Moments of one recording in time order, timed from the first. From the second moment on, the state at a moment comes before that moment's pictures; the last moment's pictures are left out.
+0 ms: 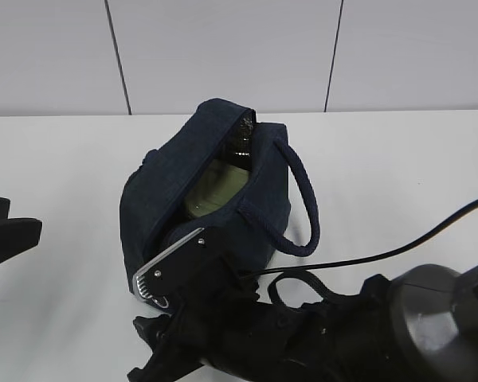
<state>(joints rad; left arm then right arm) -0.39 0.79 -0.44 -0.61 0.34 0.66 0.95 1.95 -0.79 0.19 -0.50 -0.03</state>
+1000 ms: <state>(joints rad) -0.39 0.79 -0.44 -0.62 0.34 0.66 0.95 1.90 -0.81 0.23 -0.36 -0.11</state>
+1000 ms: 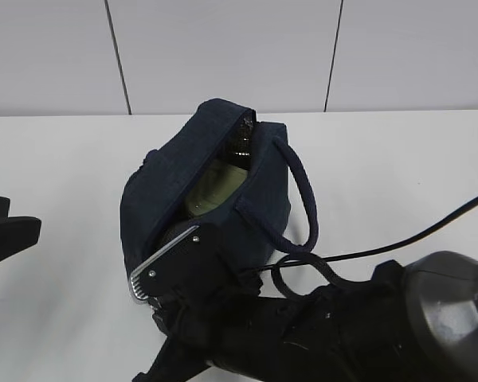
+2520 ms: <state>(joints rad) -0.39 0.94 -0.44 -0.60 0.39 0.70 0.95 1.66 -0.90 0.53 -0.17 -0.56</state>
